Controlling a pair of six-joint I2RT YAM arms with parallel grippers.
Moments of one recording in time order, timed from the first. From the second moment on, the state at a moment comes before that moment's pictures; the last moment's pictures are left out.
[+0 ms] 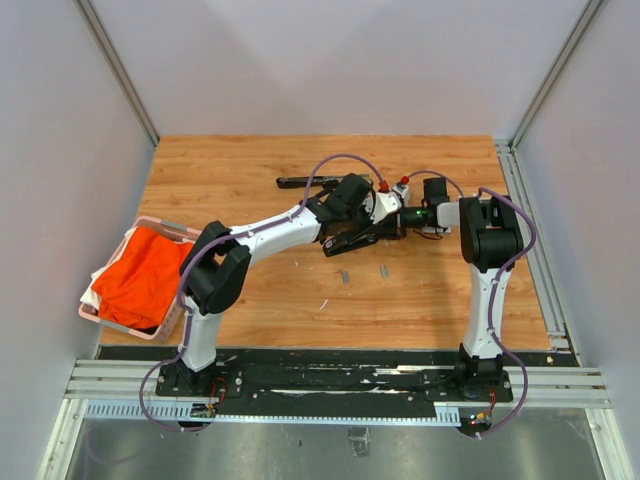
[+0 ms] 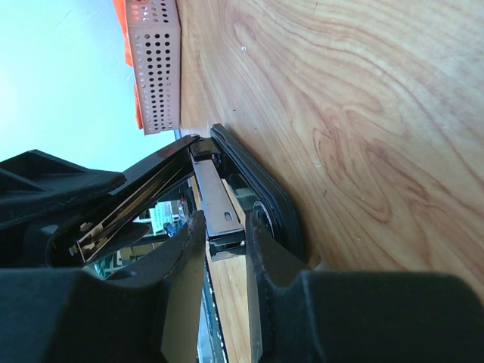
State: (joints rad) left arm -0.81 2.00 1.55 -0.32 0.02 0.39; right arm 0.08 2.25 1.29 -0.01 -1.26 0.46
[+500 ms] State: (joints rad) left arm -0.74 1.96 1.51 -0.28 0.09 0.26; right arm 0.07 2.25 1.24 0.14 -1.26 0.54
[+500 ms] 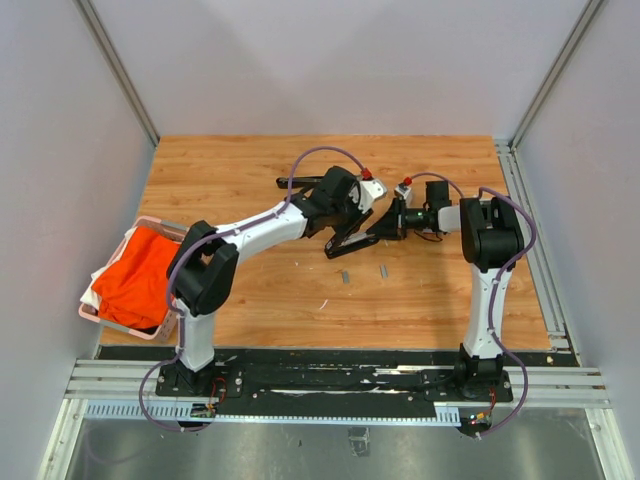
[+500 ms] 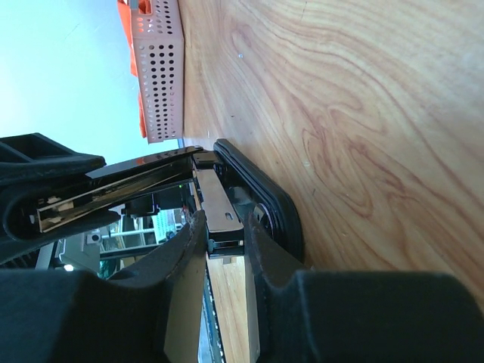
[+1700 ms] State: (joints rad) left arm -0.55 1.49 0.93 -0.20 0.11 0.44; right arm 0.04 2.25 1.22 0.17 -1.28 0.56
